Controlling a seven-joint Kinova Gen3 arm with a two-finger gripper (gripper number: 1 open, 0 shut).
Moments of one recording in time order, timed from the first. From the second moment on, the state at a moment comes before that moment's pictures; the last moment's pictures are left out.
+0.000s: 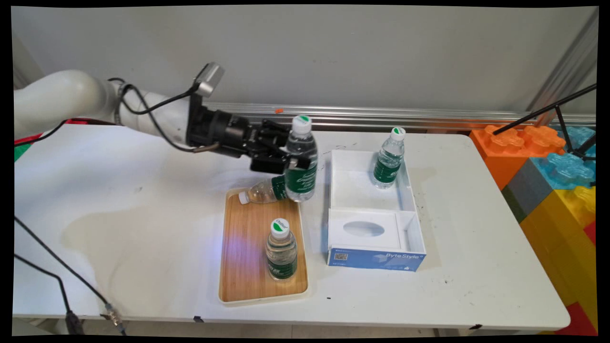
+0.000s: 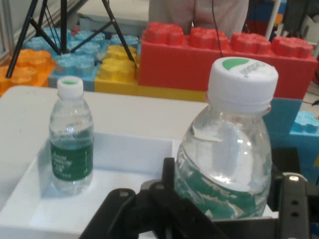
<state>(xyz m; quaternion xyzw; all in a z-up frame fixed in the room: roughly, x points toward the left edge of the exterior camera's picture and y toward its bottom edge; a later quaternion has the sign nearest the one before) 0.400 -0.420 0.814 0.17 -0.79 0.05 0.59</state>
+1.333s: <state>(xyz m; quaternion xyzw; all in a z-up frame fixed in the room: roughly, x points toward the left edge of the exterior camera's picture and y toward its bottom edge) 0.428 -0.401 0.742 0.18 -0.81 0.06 0.55</state>
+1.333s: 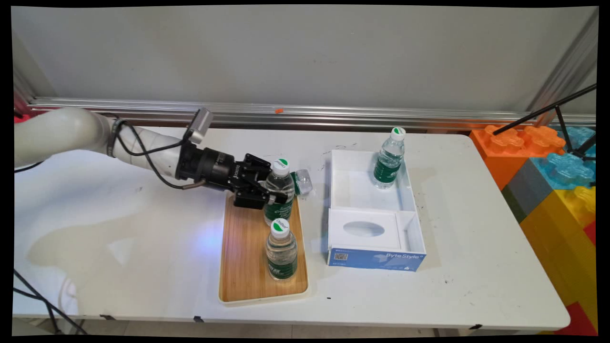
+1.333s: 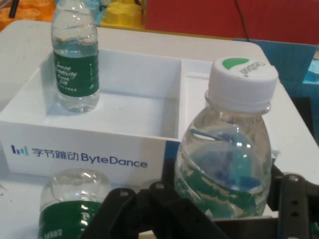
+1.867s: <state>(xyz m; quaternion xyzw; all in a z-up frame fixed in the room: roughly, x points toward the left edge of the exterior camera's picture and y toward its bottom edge) 0.418 -0.410 0.727 0.18 -0.81 0.06 0.55</state>
